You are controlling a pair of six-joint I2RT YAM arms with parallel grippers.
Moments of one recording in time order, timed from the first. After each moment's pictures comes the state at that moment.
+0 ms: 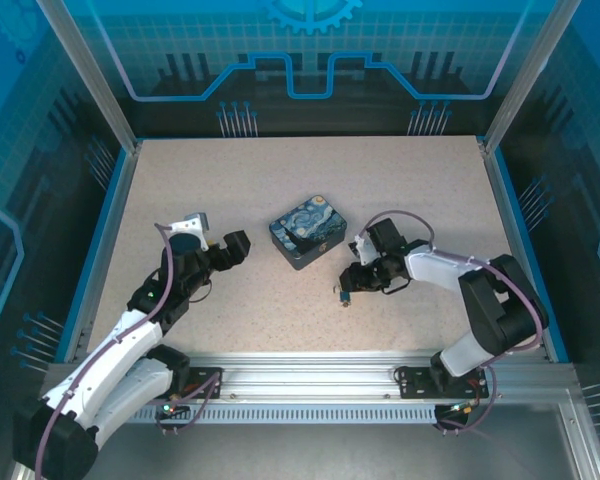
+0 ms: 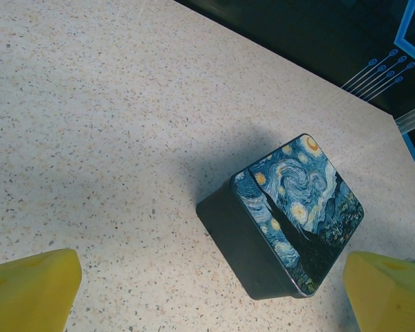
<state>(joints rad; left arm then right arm) -0.35 0.79 0.52 -0.19 -0.07 -0.64 0.43 1.53 0.75 -0.41 -0.48 0.31</state>
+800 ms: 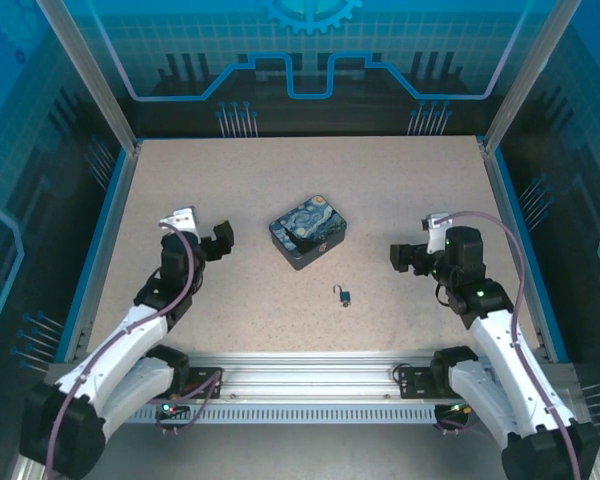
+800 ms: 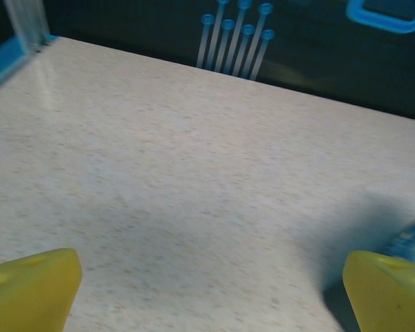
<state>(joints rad) -0.28 0.89 0.44 0.07 -0.38 -0.34 0.13 0.75 0.58 -0.43 -0.06 0.06</state>
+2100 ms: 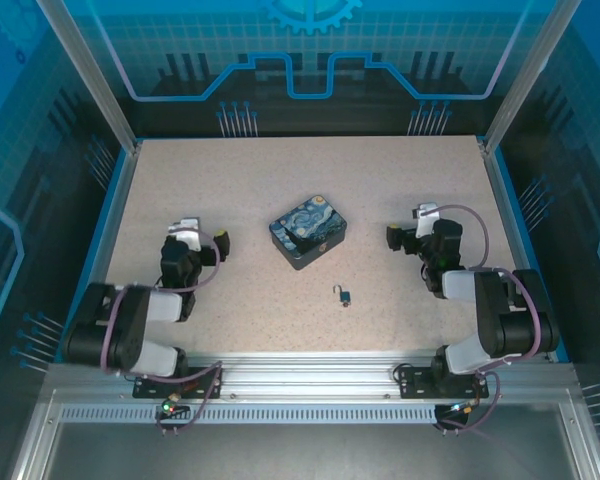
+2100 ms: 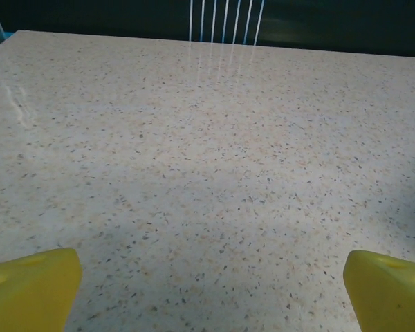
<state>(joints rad) -0.03 1.50 0.22 0.97 -0.03 -0.11 0.02 1.50 0.42 0.64 -0.11 -0.05</state>
